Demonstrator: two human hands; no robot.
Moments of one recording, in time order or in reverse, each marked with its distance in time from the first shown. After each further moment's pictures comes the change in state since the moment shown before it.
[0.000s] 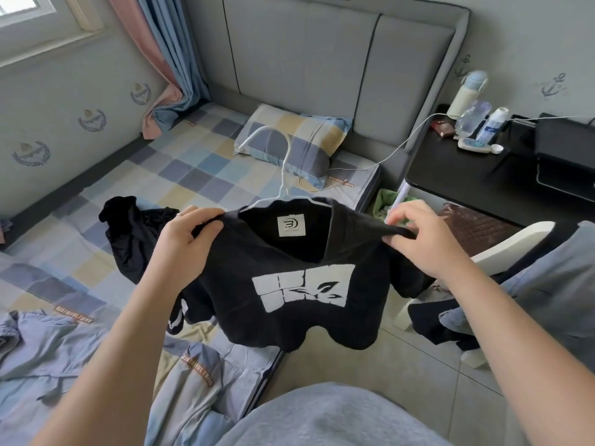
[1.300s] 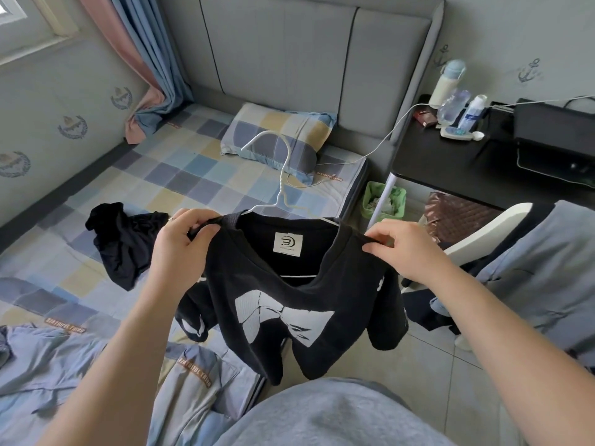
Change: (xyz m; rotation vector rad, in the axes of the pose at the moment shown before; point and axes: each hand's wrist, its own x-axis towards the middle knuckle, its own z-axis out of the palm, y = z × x) left_hand -0.008 0.014 0.017 -0.068 0.043 -0.072; right_hand -0.024 0.001 0.006 -0.109 -0.141 0.019
